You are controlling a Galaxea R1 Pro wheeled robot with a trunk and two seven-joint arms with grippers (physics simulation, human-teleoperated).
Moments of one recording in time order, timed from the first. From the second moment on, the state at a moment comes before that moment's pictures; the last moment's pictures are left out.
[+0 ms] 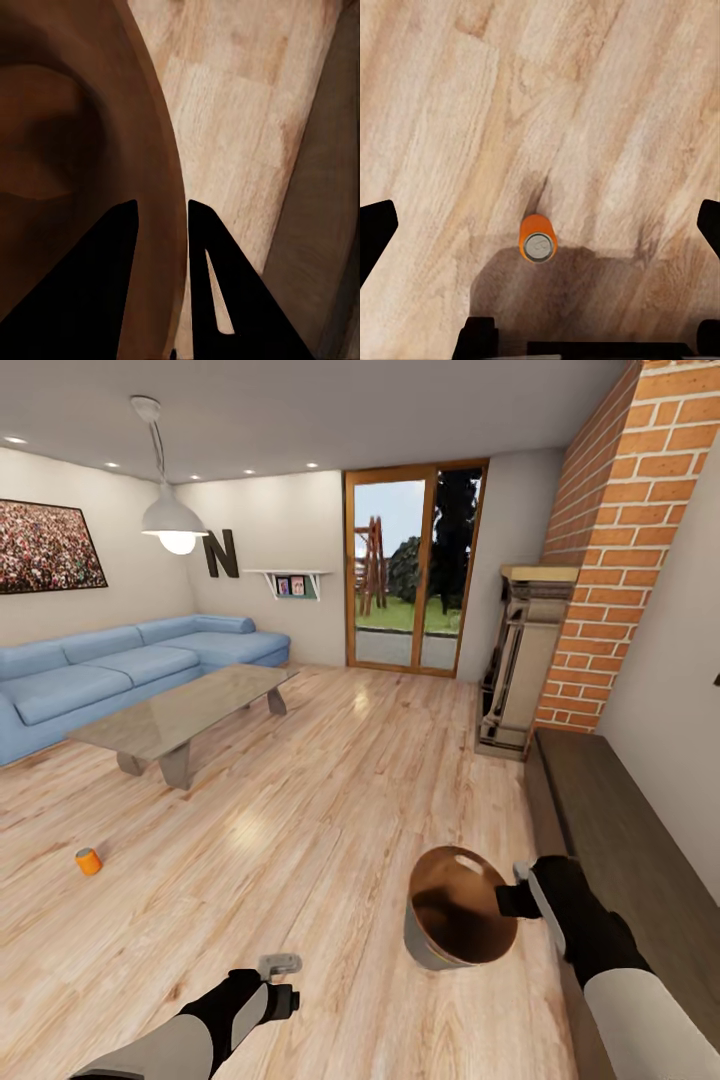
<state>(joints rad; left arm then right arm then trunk) -0.66 -0.10 -0.05 -0.16 0.14 0.35 0.10 -0.65 -0.12 -0.05 -0.93 0.04 1.05 0.08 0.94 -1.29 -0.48</state>
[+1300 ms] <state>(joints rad) -0.66 -0.10 -0.05 -0.16 0.13 0.34 0.06 -0.76 0.03 -0.09 -0.97 0.06 1.05 -0.11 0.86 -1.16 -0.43</state>
